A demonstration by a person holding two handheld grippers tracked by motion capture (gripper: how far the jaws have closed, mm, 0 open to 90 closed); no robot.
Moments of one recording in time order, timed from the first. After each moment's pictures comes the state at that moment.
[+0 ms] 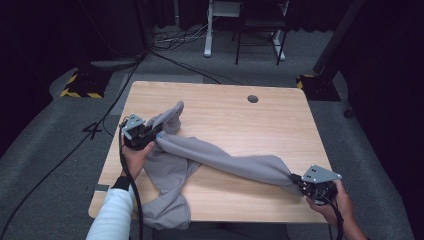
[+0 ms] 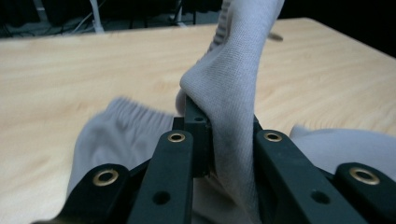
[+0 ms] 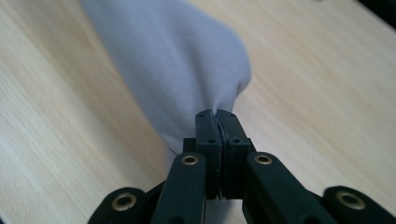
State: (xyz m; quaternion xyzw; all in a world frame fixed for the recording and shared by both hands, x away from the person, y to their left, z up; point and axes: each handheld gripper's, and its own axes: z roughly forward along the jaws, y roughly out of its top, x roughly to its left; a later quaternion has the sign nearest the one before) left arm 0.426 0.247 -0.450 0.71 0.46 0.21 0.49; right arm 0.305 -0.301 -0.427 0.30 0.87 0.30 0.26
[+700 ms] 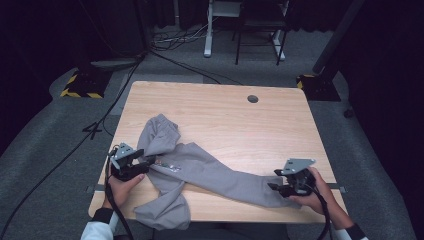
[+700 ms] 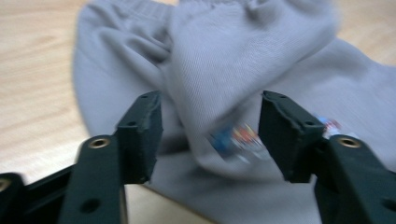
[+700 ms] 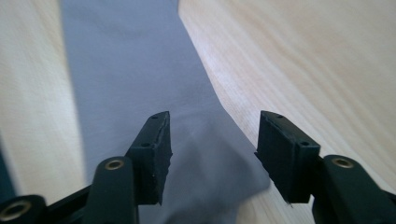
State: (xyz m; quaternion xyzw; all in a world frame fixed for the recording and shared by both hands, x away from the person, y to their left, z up) left arm 0.356 0.263 -0.483 0.75 0.47 0.18 0.43; right arm 0.347 -0.264 -0.448 0.24 0.92 0.30 0.13
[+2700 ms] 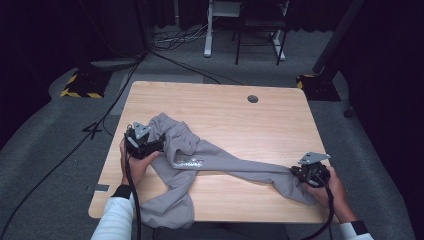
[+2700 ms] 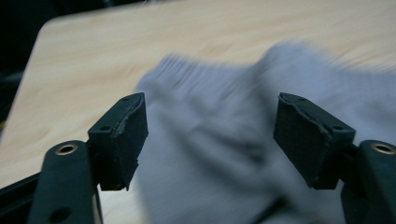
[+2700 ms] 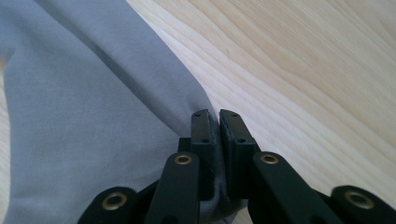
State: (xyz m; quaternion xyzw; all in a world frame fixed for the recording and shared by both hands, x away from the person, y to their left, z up) left arm 0.426 0.232 -0.473 0.71 0.51 0.30 0.38; right arm 0.373 -0.328 -0.474 0.37 0.87 0.25 0.20
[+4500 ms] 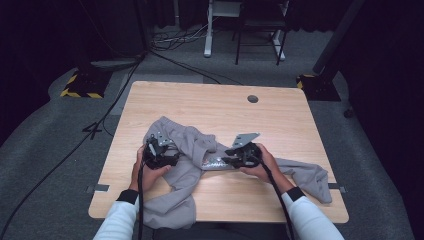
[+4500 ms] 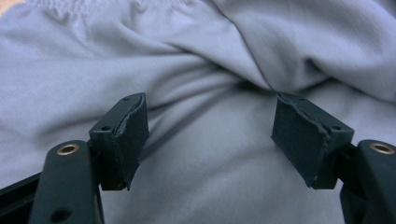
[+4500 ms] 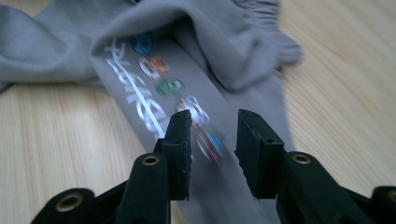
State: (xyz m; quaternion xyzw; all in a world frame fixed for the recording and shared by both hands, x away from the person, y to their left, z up) left arm 0.415 0.184 -0.498 0.82 0.44 0.20 0.31; right arm 0.430 -0.131 -0.461 0.18 0.91 0.36 0.11
